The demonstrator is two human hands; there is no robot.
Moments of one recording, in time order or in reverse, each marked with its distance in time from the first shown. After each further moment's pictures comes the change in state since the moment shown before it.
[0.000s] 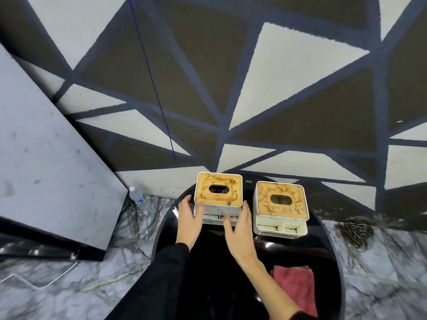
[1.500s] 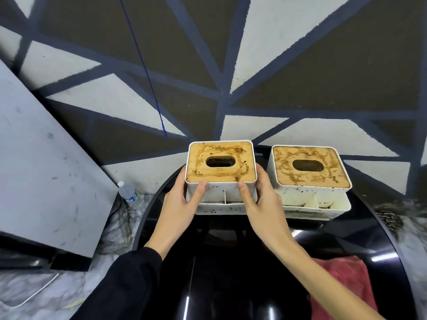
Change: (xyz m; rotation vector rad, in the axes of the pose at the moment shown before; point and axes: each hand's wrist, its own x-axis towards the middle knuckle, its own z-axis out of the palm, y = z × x) left_hand 0.018 -0.054 -0.004 0.067 -0.150 0.404; right_hand 0.036 0.066 0.008 0.100 0.055 -0.226
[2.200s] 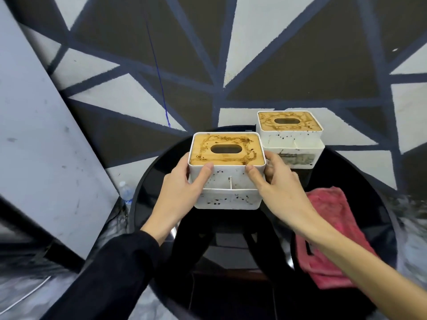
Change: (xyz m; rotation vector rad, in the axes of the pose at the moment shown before) left_hand -0.137 -0.001 0.023 0.046 0.066 0.156; right_hand -0.134 0.028 -0.045 -0.096 0.008 -0.229
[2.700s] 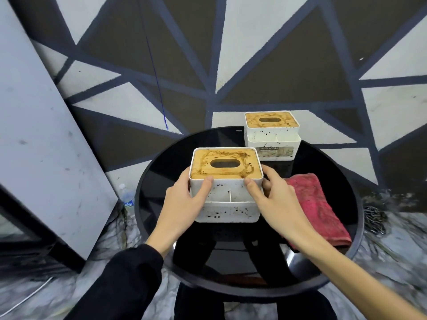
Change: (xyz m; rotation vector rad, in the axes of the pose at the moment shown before) left_hand -0.073 0.012 0.009 0.019 -0.016 -0.031; right_hand -0.077 0.004 -0.011 0.004 0.045 0.015
